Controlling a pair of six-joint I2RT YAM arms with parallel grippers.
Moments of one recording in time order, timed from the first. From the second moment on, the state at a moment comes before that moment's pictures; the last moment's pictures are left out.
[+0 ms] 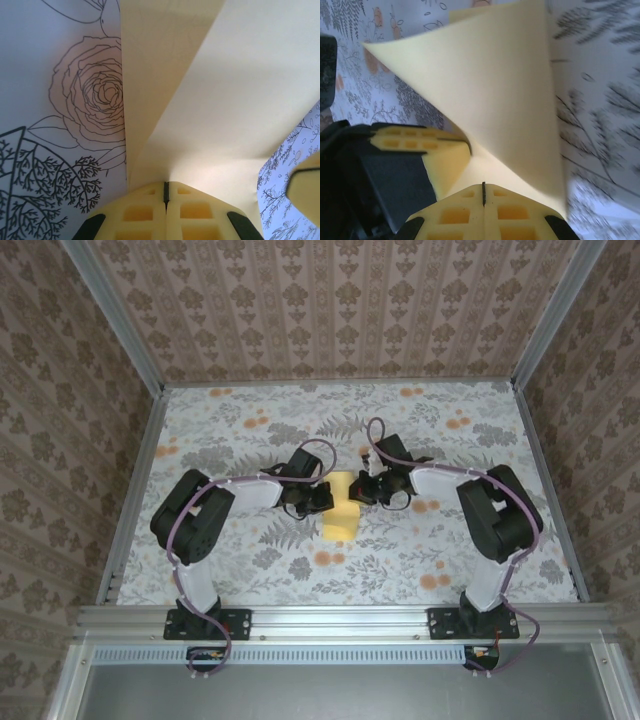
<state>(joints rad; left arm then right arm) -0.69 1.85 0.99 -0.20 0.34 -0.75 0.43 1.83 1.02 -0.24 -0.57 0.66</state>
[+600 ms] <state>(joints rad) -0.69 1.85 0.97 -0.17 0.34 -0.75 0.33 1.93 0.99 -0.09 -0.63 0.68</state>
